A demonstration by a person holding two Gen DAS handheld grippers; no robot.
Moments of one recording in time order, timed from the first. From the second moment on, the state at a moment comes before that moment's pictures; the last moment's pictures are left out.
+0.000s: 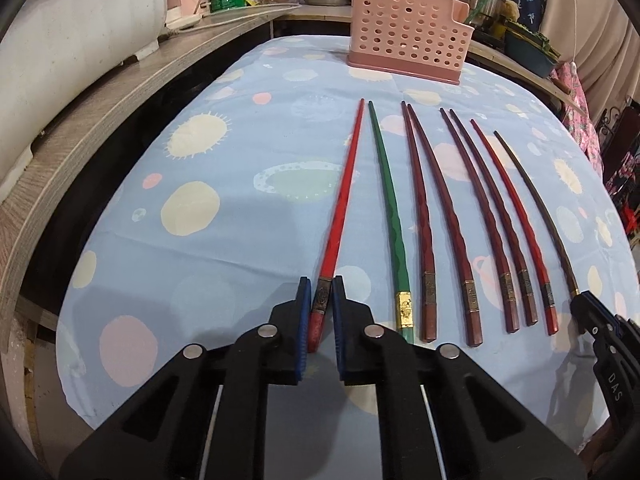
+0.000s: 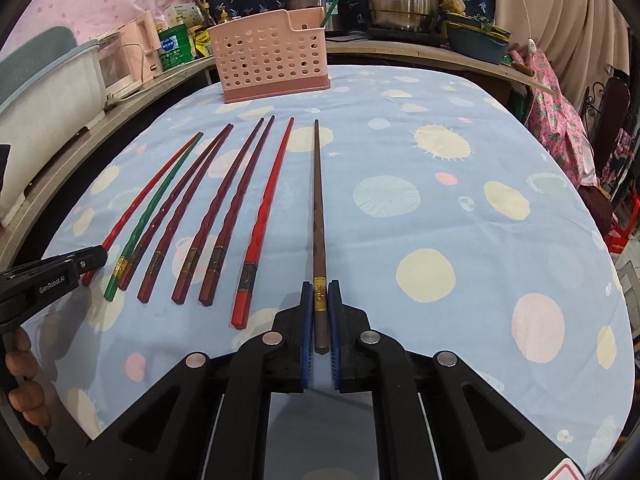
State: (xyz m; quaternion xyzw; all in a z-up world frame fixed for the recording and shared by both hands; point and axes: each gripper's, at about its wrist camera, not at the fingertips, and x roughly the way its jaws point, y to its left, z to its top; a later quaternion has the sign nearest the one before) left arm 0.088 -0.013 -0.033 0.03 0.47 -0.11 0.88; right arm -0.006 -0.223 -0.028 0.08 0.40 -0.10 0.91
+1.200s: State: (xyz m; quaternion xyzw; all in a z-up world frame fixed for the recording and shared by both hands) left arm 0.151 -0.003 0.163 -0.03 0.33 -0.13 0.93; right arm 0.044 -0.284 0.173 0.13 0.21 -0.06 0.97
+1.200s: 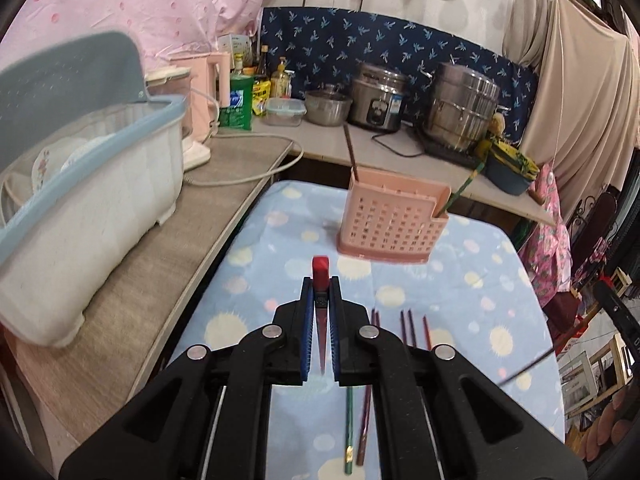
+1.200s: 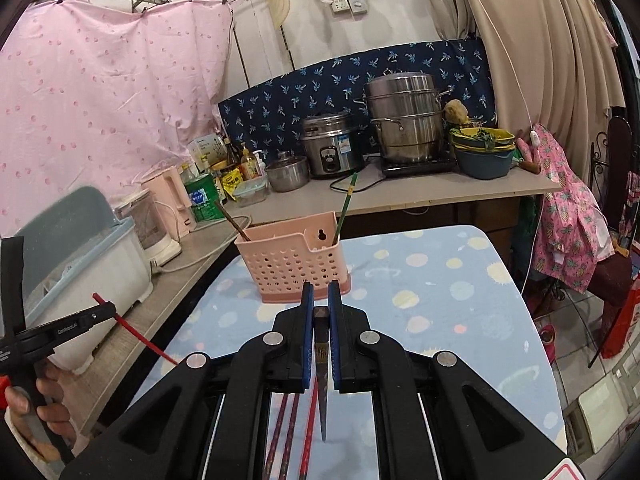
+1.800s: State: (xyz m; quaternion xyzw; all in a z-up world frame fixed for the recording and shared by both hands) left arm 0.261 -0.062 0.296 -0.09 0.21 -0.15 0.96; right arm 0.189 -0.319 0.289 0.18 0.09 -0.03 0.98
